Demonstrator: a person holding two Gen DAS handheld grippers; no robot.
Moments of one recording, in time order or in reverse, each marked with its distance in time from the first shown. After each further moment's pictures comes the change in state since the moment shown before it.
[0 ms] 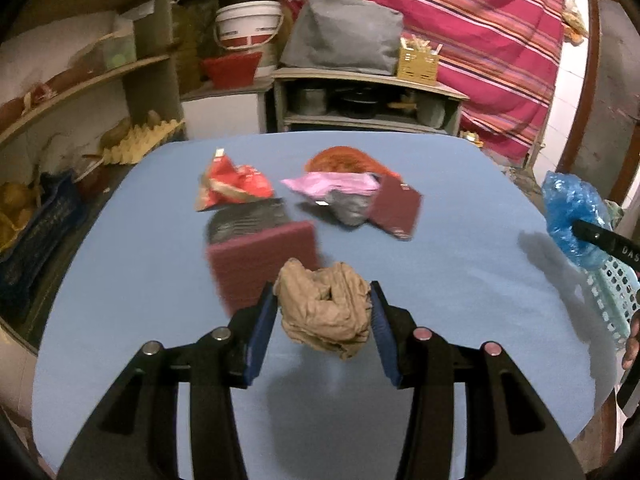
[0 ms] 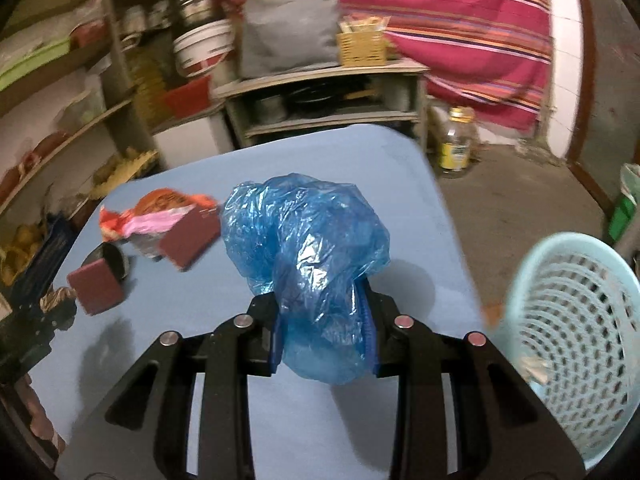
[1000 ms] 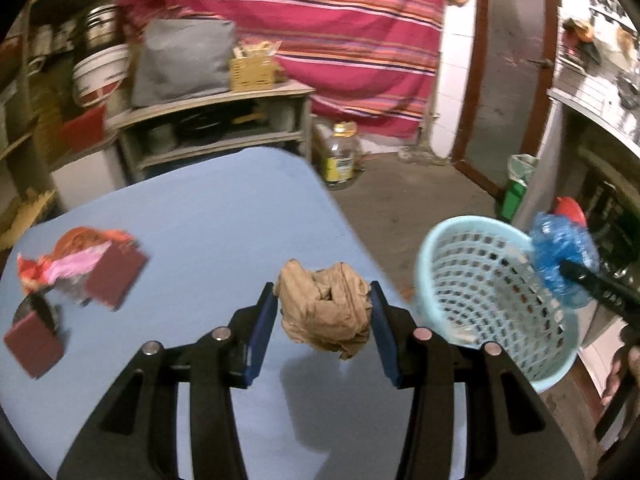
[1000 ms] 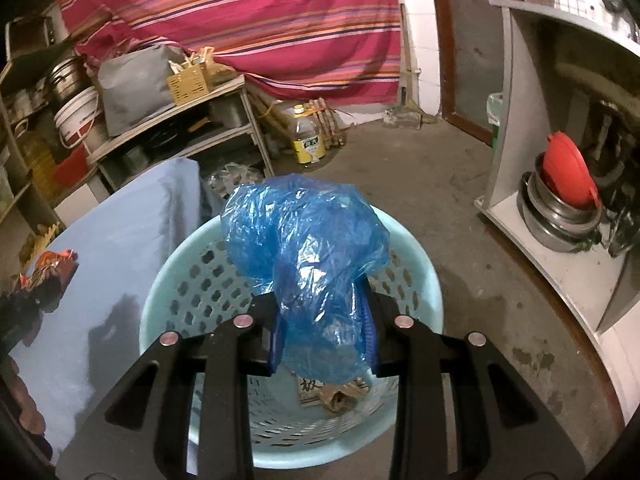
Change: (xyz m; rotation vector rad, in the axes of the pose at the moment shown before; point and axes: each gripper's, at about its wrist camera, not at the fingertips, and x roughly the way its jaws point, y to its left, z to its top) left arm 0.013 -0.270 0.031 0.242 -0.029 -0.290; right arm -0.103 -0.232 -0.054 0.290 -0.035 -0.266
